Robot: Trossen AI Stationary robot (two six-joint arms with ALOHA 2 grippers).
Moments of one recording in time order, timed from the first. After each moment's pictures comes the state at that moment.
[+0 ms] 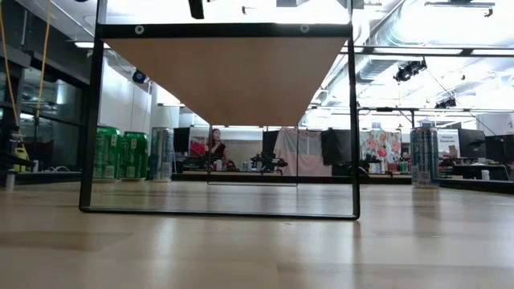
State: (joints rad) left arm -0.19 1.29 0.74 0.76 -0.30 -0.29; right arm 0.13 1.46 1.25 0.21 0.21 0.42
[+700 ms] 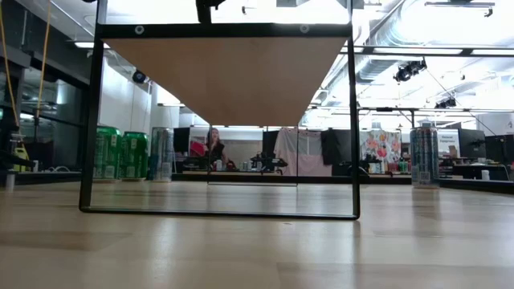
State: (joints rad) left arm -0.19 1.34 0.77 0.73 -0.30 -0.28; right arm 0.13 1.47 1.25 0.21 0.18 0.42
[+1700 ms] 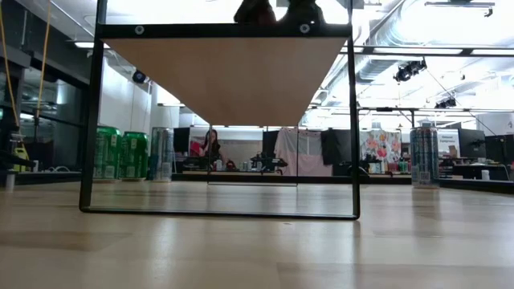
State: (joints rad) left arm -0.22 0.82 0.77 0.47 -0.46 -0.07; right arm 0.16 1.64 1.29 -0.02 0.81 0.34
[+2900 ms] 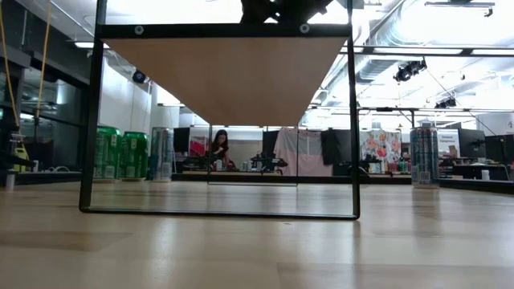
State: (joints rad) left arm -0.22 0.84 0.77 0.45 -0.46 -0.07; right arm 0.09 1.69 1.29 -0.04 0.73 0.34
